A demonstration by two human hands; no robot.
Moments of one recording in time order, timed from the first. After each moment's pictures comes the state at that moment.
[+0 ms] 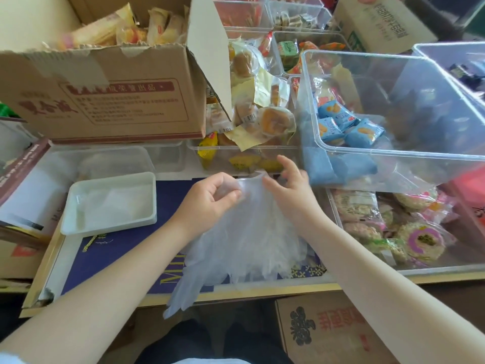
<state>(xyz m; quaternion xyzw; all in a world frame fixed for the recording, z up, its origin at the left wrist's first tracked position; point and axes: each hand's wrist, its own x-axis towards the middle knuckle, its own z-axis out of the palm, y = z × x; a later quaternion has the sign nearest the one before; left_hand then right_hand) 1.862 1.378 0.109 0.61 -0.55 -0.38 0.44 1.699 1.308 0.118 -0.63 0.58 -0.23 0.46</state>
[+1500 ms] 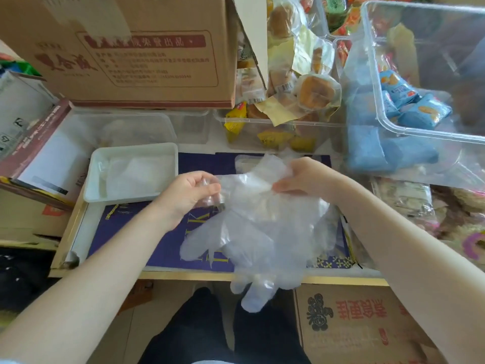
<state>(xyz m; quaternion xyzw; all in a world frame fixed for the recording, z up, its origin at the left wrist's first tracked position) 1.929 1.396 0.062 0.65 -0.30 -0.54 0.43 1.722 1.262 0.086 -0.71 0.51 0.05 0.48</state>
